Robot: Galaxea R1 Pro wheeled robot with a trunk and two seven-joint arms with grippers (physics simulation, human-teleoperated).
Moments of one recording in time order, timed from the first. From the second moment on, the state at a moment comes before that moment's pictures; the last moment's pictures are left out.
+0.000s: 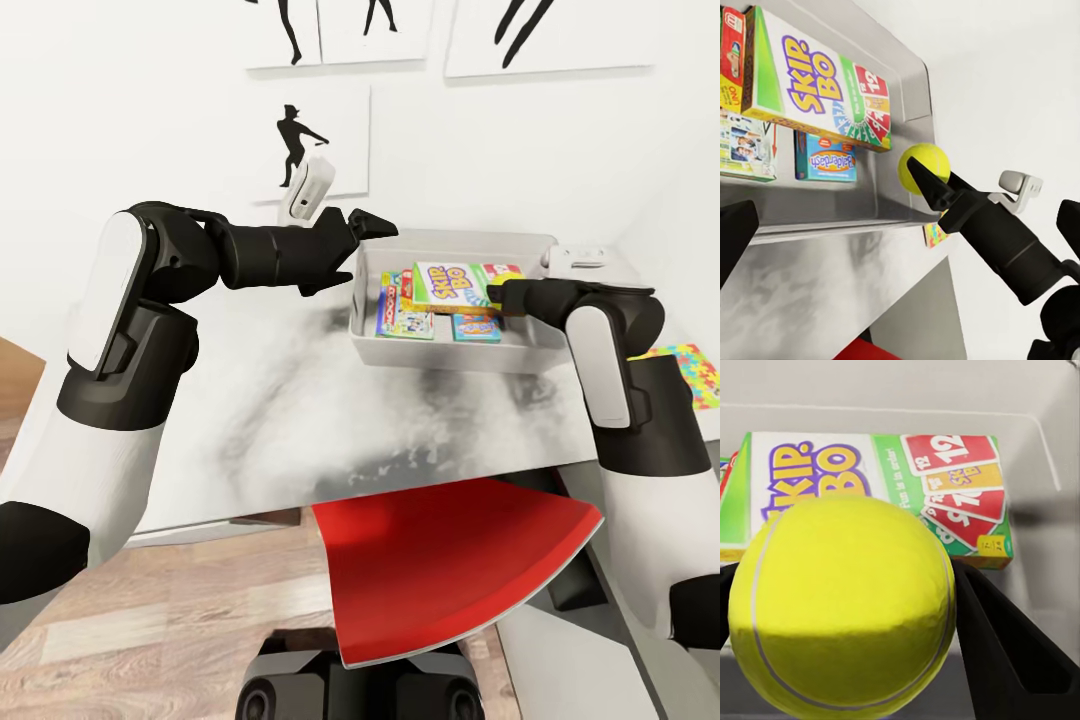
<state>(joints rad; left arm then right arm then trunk) -1.35 0.05 -0.42 -1.61 1.94 0.73 0.95 -1.12 -0.18 0.17 -1.59 -0.50 1.04 -0.43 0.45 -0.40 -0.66</state>
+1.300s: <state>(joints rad) -1.35 0.05 -0.42 -1.61 1.94 0.73 0.95 -1.14 -0.16 0.16 -1.46 -0.47 1.04 -0.52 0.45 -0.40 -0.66</state>
